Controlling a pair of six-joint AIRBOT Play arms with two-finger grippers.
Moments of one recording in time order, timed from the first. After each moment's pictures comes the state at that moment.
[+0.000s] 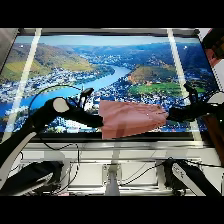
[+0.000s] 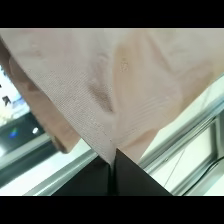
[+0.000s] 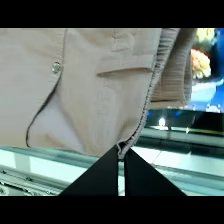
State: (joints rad) left arm -0.50 -1.13 0.83 0.91 -1.09 -1.49; right arm -0.26 -0.99 0.82 -1.20 1.42 1.36
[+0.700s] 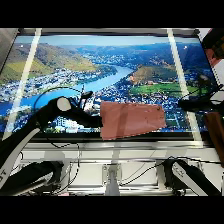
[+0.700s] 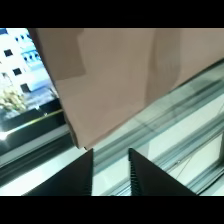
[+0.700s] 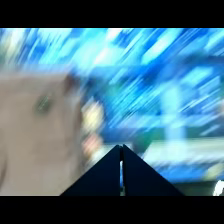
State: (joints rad) left arm -0.42 -1.16 0.82 0.92 -1.10 -1.51; right arm -0.33 -1.02 0.90 -1.46 1.07 1.40
